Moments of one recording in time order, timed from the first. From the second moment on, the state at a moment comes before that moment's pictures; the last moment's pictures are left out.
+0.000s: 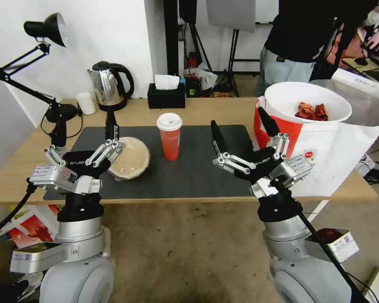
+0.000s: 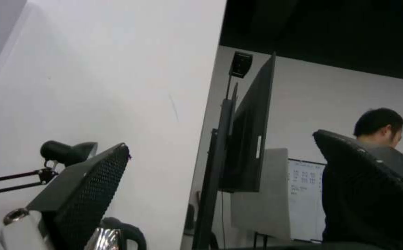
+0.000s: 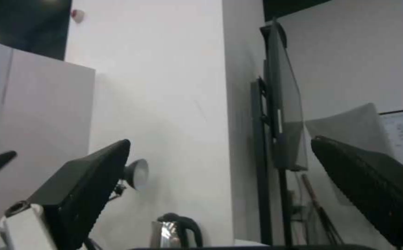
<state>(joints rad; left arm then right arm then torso) 1.57 -1.44 -0.44 -2.50 -0.24 -0.30 -0.12 -1.36 1.16 0.16 2.50 0.21 0.13 0.13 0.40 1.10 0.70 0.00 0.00</state>
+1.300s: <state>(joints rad) 1.57 -1.45 -0.45 -2.50 -0.22 -0.30 -0.12 -0.97 0.97 -0.09 2.36 0.62 -0.19 0.20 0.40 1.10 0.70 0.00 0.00</state>
